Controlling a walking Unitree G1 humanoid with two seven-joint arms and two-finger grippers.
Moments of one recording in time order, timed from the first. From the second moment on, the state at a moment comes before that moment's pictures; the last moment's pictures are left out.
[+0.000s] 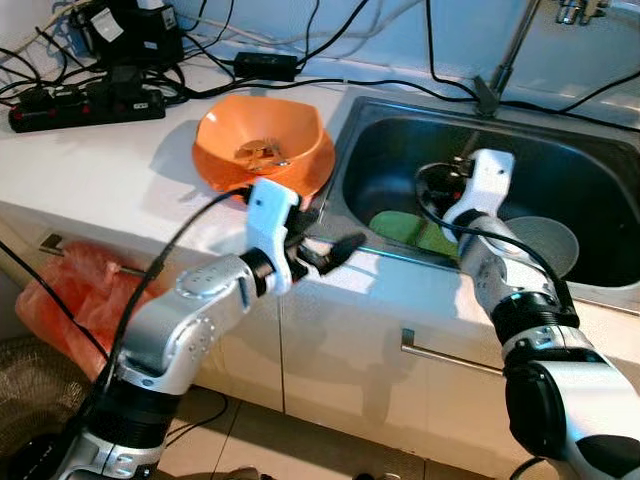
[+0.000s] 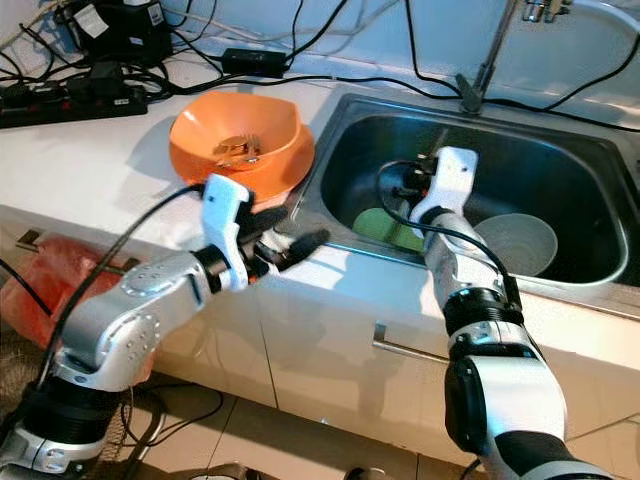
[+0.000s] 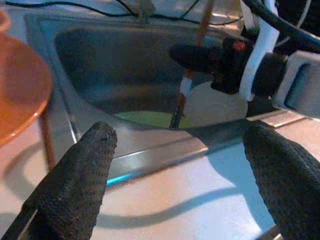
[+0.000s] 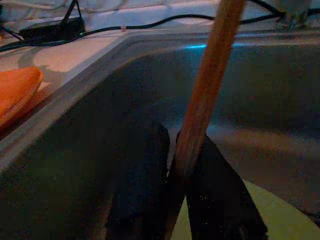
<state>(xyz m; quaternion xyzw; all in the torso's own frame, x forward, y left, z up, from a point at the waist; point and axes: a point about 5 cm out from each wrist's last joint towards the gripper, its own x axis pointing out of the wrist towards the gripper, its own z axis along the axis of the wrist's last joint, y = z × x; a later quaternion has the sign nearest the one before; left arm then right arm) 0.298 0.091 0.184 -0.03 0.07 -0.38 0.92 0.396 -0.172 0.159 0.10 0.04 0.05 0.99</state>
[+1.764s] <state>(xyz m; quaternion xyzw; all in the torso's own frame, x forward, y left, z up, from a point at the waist) 0.337 0.170 0.207 0.21 -0.10 -0.19 0.95 0.379 -0.127 0.209 0.10 -0.09 0.16 0.98</state>
